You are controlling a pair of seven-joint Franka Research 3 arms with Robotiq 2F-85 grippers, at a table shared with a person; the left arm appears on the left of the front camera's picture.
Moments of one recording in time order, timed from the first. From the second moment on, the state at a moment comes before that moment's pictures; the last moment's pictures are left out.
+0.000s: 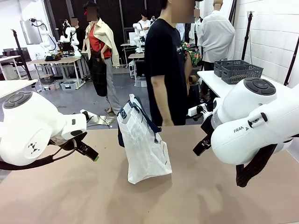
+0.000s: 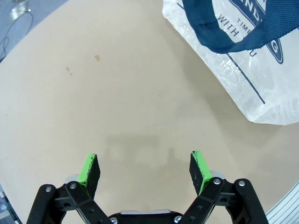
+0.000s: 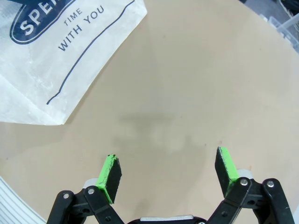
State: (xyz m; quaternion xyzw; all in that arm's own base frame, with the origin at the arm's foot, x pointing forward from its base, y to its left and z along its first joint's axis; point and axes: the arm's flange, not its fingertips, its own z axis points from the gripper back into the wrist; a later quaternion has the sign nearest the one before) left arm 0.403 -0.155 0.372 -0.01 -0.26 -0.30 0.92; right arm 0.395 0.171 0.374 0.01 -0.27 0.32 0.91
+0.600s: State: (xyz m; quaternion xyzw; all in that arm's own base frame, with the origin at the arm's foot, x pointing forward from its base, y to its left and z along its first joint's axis) left arm 0.400 -0.183 0.417 -0.09 -0.22 -0.28 0.93; right arm 0.395 0.202 0.409 0.05 -0.23 0.31 0.92
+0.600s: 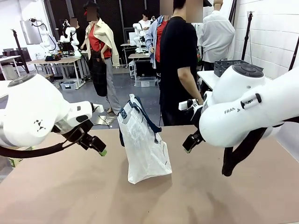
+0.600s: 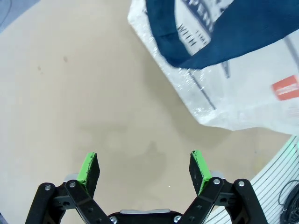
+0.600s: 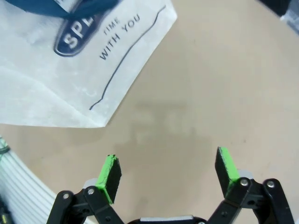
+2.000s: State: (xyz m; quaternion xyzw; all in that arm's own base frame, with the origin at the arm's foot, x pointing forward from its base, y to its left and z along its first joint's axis) left arm 0.450 -0.194 0.565 -0.13 -0.29 -0.25 0.91; right arm 0.459 0.292 0.575 0.03 -0.13 0.28 0.95
